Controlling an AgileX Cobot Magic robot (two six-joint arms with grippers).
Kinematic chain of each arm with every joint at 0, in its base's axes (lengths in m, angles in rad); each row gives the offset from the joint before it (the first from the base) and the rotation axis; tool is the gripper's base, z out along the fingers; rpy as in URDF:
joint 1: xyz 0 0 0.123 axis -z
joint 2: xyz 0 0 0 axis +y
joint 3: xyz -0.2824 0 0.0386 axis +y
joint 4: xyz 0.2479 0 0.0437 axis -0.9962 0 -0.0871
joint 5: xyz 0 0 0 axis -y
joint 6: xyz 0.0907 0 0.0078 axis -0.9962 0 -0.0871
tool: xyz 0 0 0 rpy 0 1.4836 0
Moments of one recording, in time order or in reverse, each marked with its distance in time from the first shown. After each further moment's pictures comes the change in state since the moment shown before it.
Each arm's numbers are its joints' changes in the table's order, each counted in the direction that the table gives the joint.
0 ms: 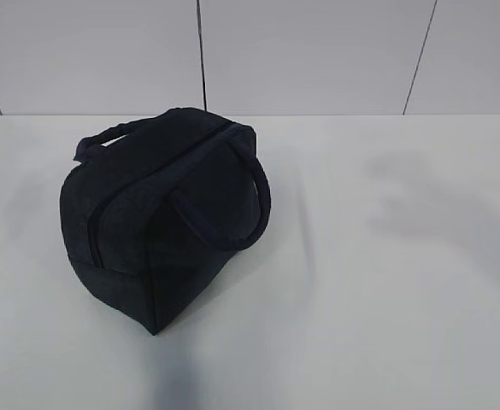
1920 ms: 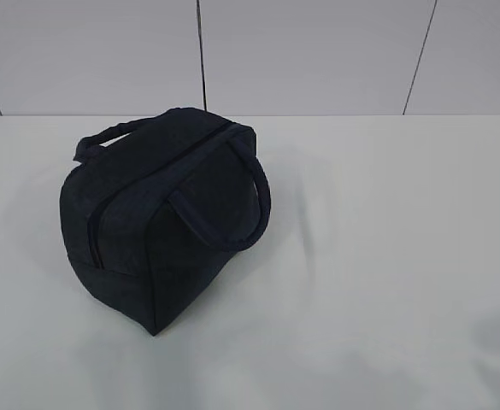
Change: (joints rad) left arm 0.000 -0.980 0.811 -0.006 0.147 0.087; right arm -0.001 -0.801 0.749 -0.047 0.101 0.008
